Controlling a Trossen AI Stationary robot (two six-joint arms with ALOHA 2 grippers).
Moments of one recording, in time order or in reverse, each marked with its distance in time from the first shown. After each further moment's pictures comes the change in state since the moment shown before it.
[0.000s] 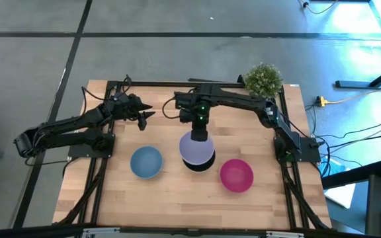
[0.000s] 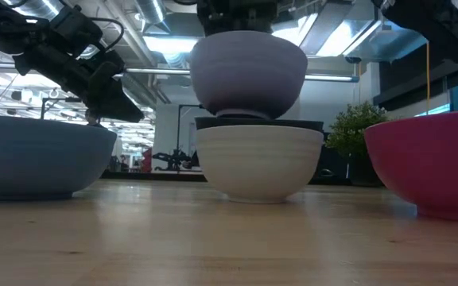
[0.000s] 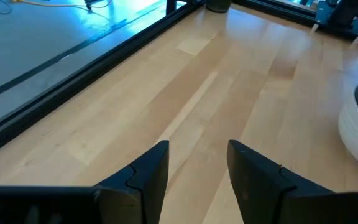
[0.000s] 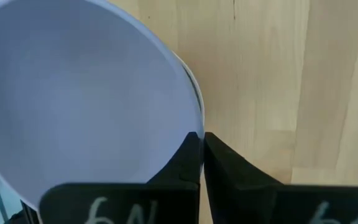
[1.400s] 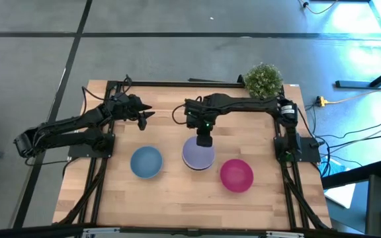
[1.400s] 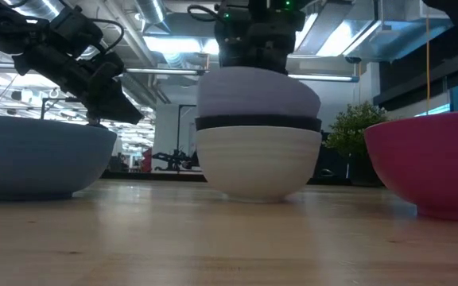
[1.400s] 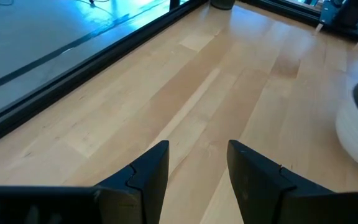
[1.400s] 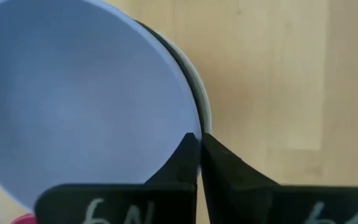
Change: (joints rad) left arm 0.000 0.000 0.000 -0.014 -0.008 -0.026; right arm 0.001 -0.241 -0.595 0.478 -0.025 0.039
